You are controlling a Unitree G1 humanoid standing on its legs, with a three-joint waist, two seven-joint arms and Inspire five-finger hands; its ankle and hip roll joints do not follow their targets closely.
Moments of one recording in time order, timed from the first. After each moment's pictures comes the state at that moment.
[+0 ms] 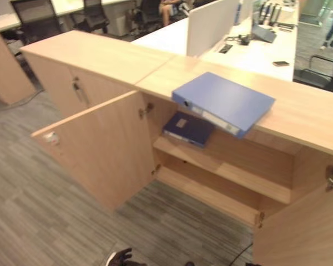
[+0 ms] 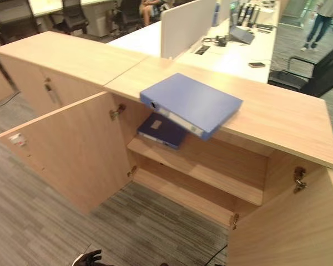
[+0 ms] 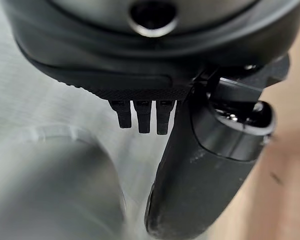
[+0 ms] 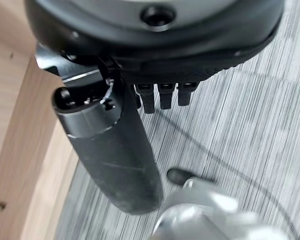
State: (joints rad) left arm 0.04 0.26 -0.26 1.02 -0.22 -0.03 0.01; right arm -0.05 -0.29 0.15 1.36 0.35 0.02 0.06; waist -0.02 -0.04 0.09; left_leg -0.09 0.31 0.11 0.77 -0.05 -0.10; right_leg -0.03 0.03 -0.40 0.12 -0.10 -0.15
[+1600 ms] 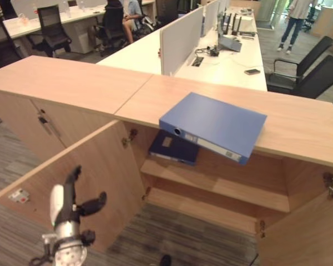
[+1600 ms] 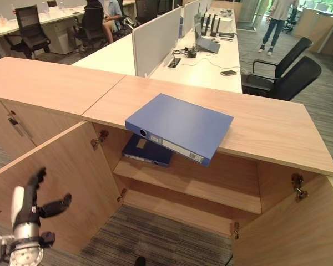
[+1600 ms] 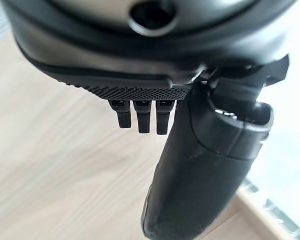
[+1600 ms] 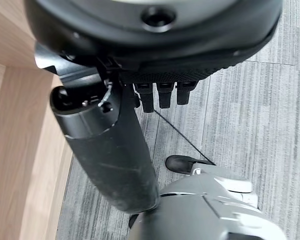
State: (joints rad) left arm 0.31 0.48 0.15 -0.05 0.24 -0.05 0.39; right arm 0.05 -0.24 0.12 1.35 0.26 0.02 0.02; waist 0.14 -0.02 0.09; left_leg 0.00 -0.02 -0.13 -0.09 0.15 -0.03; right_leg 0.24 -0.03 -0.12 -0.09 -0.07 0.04
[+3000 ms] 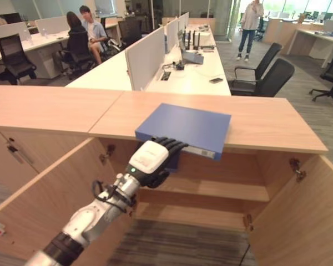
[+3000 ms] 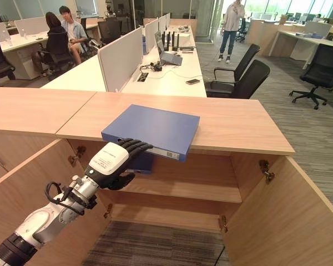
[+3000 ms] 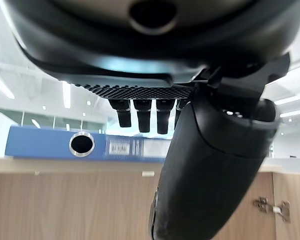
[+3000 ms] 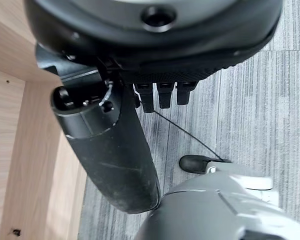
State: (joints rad) left arm -0.22 0.73 -0.49 -0.07 0.79 -0.18 0.28; right arm 0.00 -0.24 0.21 1.38 0.24 0.01 -0.02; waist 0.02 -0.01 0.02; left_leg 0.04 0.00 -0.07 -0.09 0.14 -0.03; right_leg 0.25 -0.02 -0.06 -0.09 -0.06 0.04
